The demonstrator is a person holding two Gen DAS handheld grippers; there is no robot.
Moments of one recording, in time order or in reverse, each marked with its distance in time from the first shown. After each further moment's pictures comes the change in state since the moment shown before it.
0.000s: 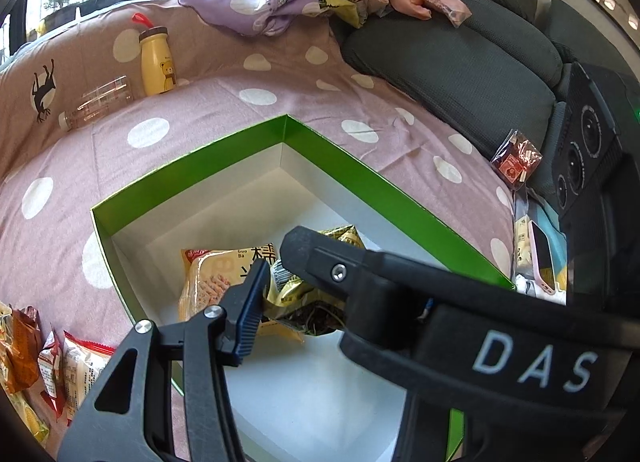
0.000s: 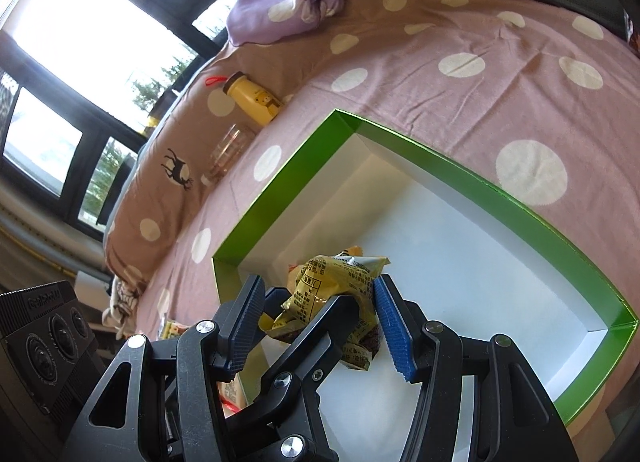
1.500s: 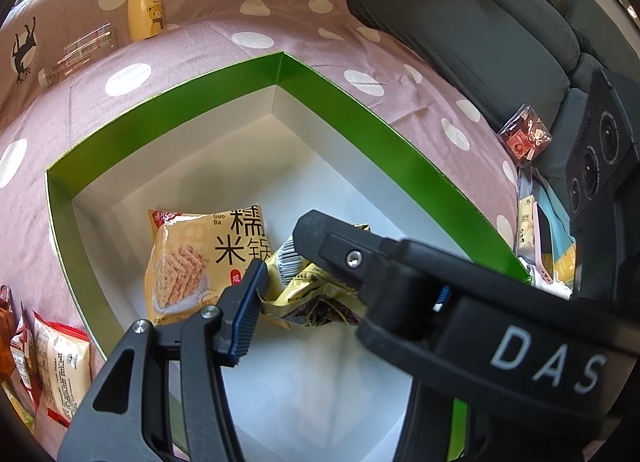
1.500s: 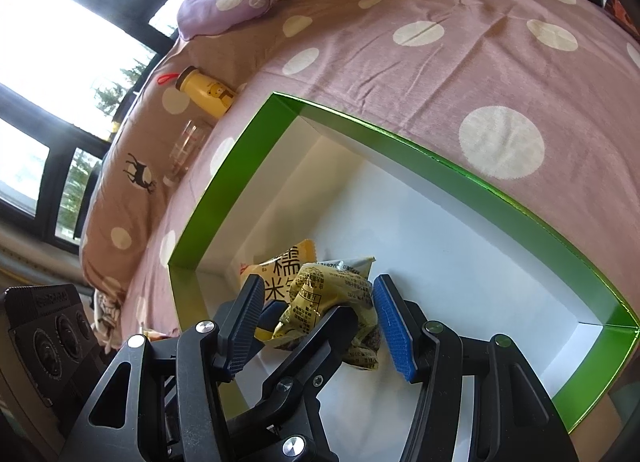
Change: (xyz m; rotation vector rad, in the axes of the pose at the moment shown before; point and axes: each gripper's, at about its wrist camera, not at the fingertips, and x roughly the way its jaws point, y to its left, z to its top) left arm 0.037 0.006 0.000 -0.057 0.182 -0.029; right arm 0.011 -0.022 0.003 0.099 0.056 -0.093
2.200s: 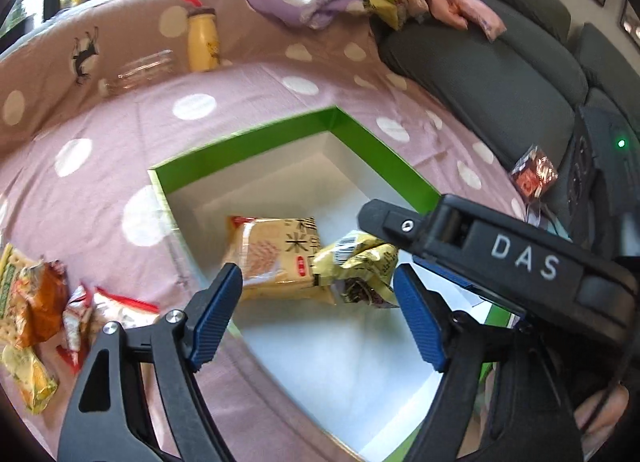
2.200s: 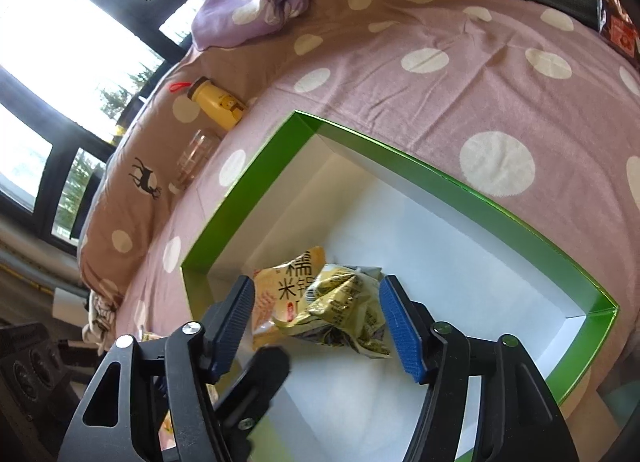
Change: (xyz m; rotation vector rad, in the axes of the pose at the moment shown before) left arm -0.069 0.024 -0.023 -0.074 -0.177 0.091; right arm -0.022 0.023 -0.008 -0.058 -0.084 -0.015
